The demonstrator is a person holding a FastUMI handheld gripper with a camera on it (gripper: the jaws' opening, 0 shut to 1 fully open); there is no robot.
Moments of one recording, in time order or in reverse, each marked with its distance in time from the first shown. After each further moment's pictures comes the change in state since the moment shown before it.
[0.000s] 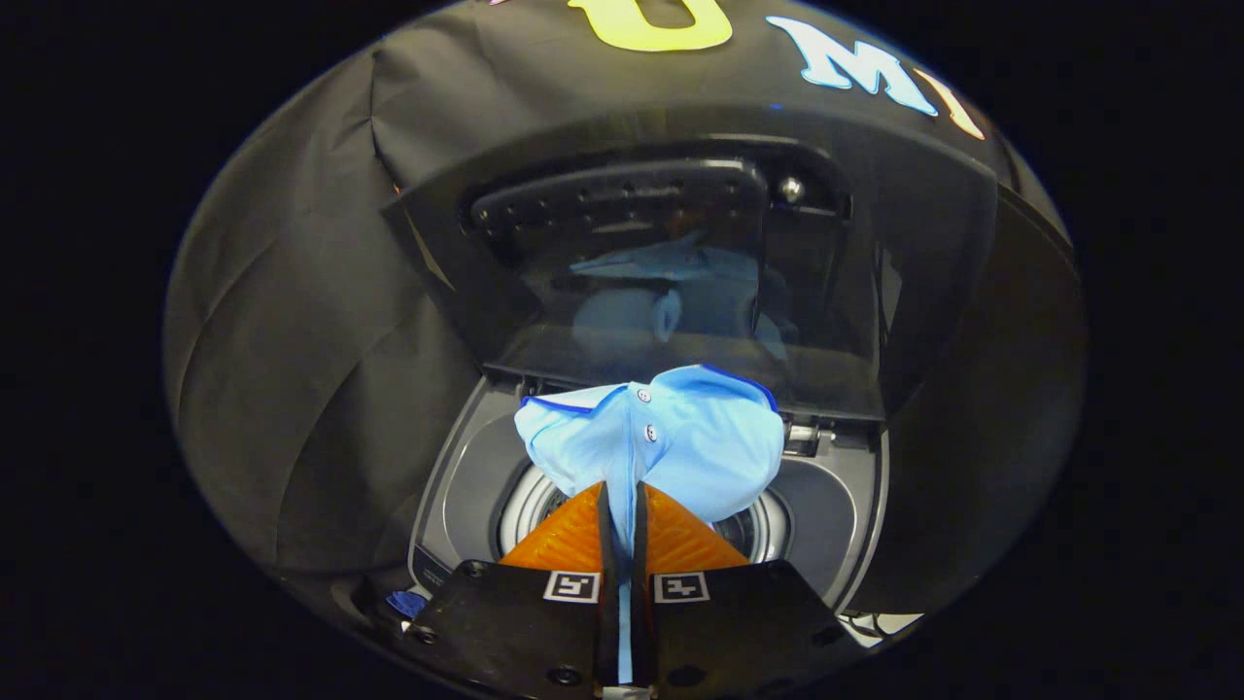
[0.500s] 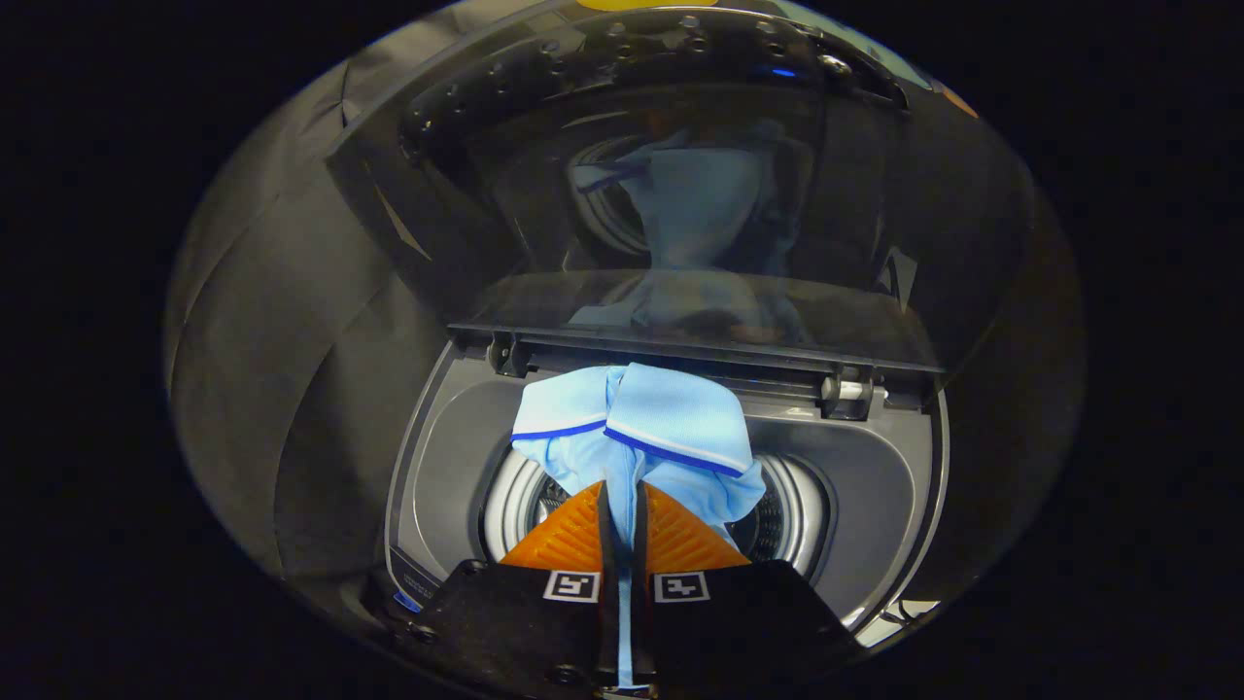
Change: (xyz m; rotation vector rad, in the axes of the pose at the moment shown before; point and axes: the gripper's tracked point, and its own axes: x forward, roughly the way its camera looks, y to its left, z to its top) arm 0.036 0.001 -0.026 0.038 0.091 -0.019
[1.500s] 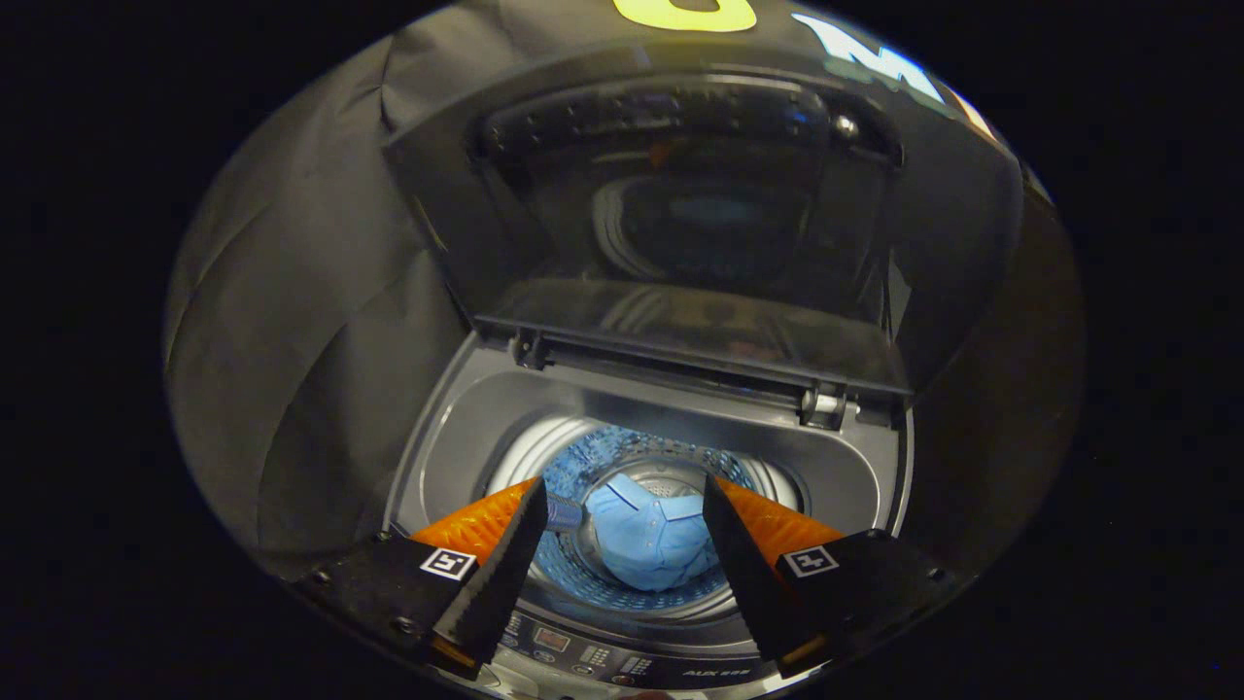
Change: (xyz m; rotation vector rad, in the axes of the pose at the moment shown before) arm -0.042 0.006 0.017 -0.088 -0.070 0.011
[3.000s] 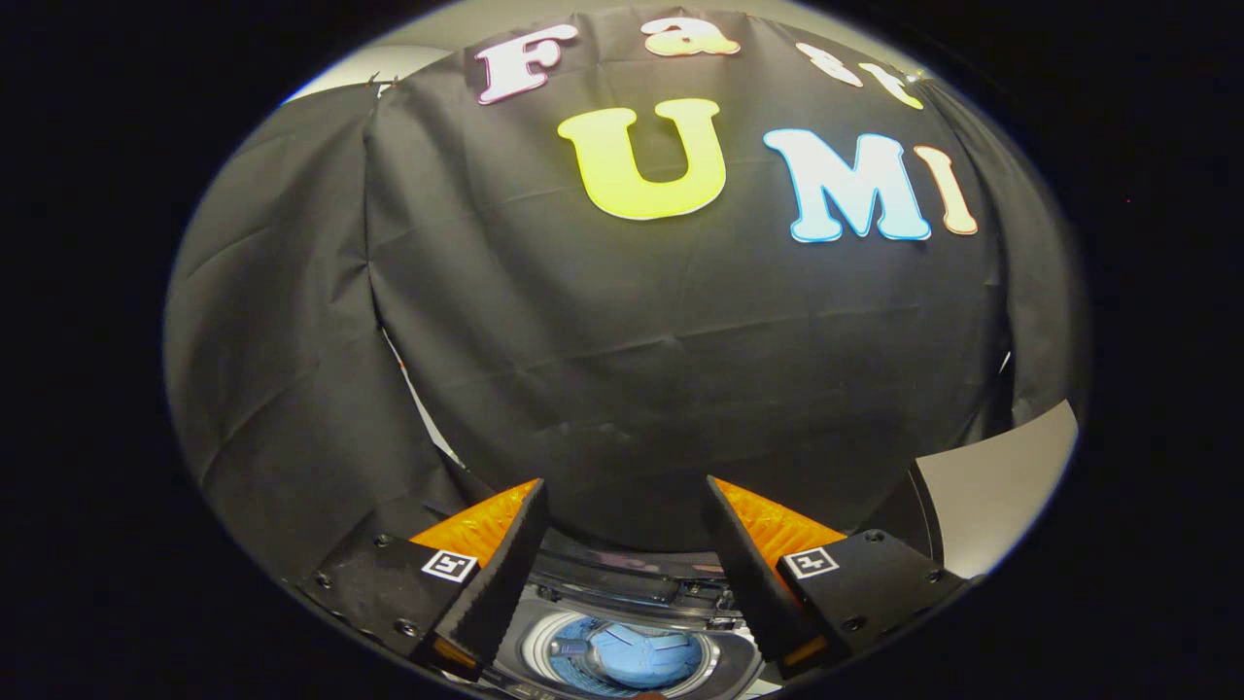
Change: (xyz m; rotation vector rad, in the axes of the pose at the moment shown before) arm -0.101 -0.040 0.242 0.046 -0.417 -0.041
